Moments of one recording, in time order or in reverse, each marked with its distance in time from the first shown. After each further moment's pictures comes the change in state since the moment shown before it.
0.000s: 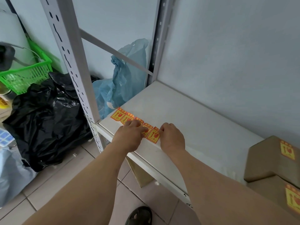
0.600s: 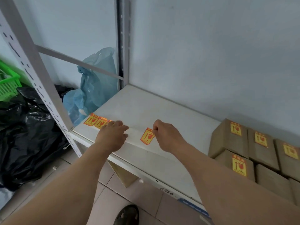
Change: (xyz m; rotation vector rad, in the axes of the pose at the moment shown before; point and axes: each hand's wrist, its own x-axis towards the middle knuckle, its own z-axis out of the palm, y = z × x) left_hand -0.009 0.048 -0.021 0.084 0.039 0.054; right_hand -0.054 0.057 -0.085 0.049 -0.112 -0.081
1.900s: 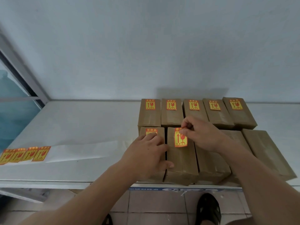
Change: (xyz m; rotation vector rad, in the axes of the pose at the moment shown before) left_hand -0.089 0.324 -0.021 0.161 -0.102 0.862; right_hand -0.238 0.217 -0.118 0.238 0.205 0.345
